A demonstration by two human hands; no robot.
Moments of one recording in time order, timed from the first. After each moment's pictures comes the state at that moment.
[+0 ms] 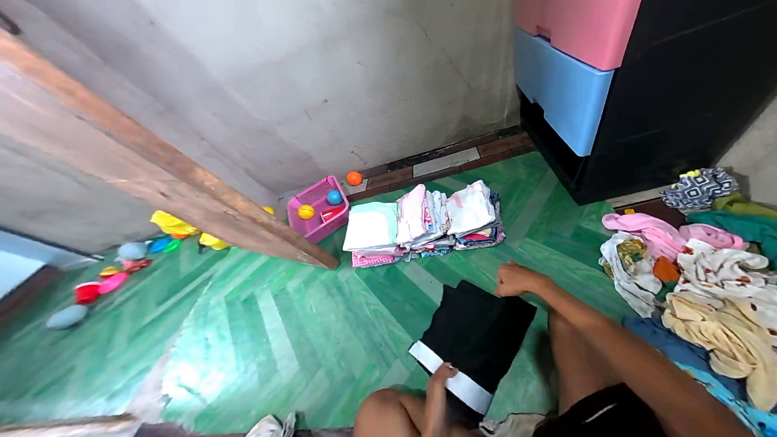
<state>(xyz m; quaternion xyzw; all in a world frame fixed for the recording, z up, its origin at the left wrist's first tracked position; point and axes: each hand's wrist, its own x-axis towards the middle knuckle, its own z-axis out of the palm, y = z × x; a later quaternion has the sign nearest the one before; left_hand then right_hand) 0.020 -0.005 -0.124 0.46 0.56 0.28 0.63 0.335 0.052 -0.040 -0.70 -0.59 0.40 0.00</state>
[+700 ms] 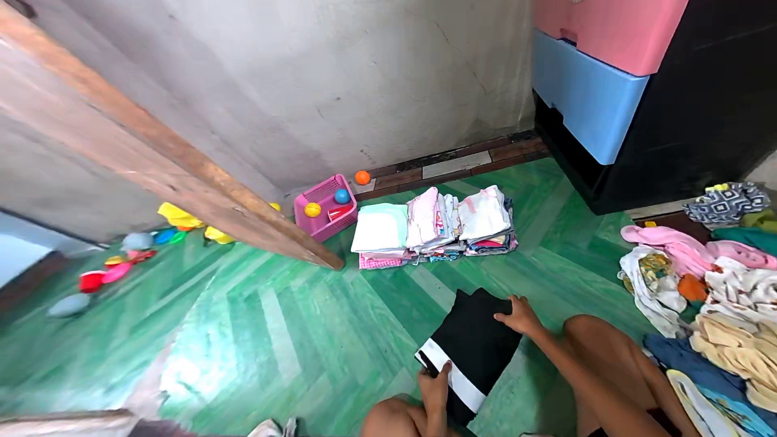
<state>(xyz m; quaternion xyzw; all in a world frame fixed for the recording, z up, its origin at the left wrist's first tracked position) 0.015 0.055 -0.180 0.43 0.73 0.27 0.46 0.290 0.047 -0.172 -0.81 -0.35 0.43 0.21</state>
